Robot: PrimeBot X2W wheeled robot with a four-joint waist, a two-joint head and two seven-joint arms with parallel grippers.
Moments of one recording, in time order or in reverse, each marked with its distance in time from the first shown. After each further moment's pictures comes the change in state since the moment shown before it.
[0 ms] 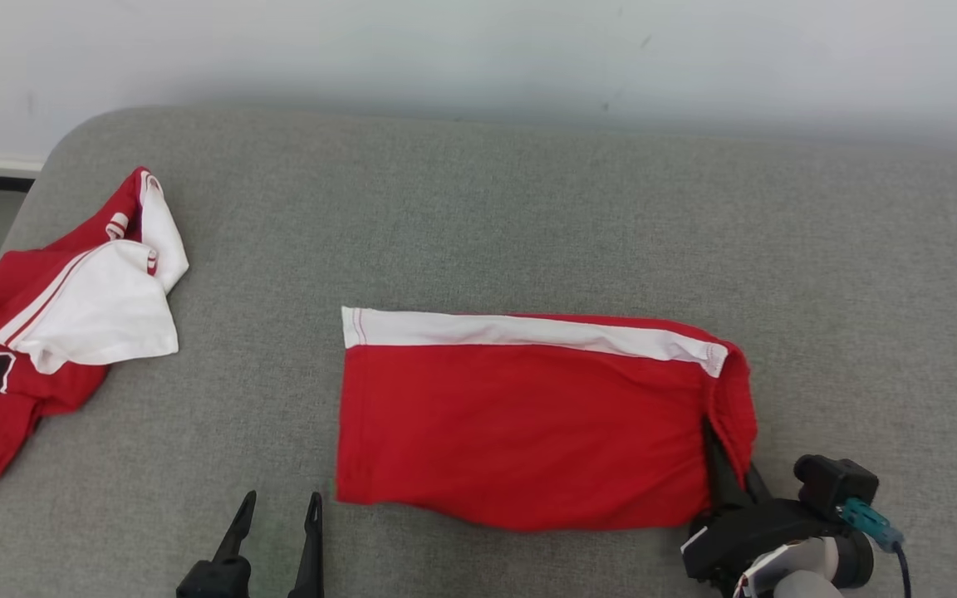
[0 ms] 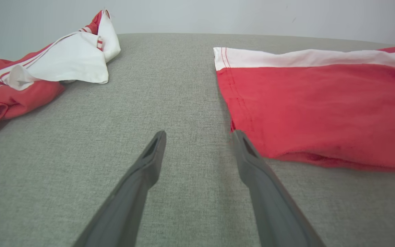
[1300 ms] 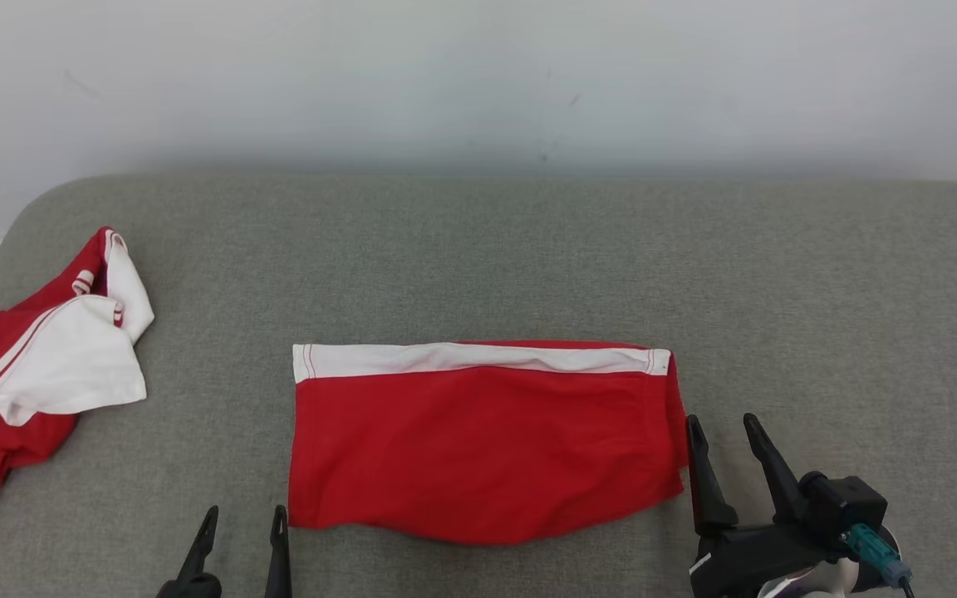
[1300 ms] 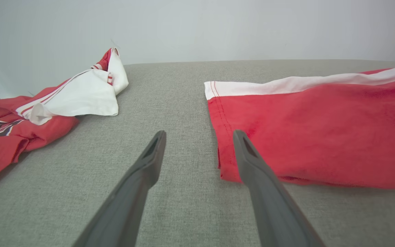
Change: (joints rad) left arm 0.056 0.004 0.068 -0.053 0.045 0.021 0.000; right arm 0.126 0.000 -0.012 -0.230 -0.181 0.000 0.000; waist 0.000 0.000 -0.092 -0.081
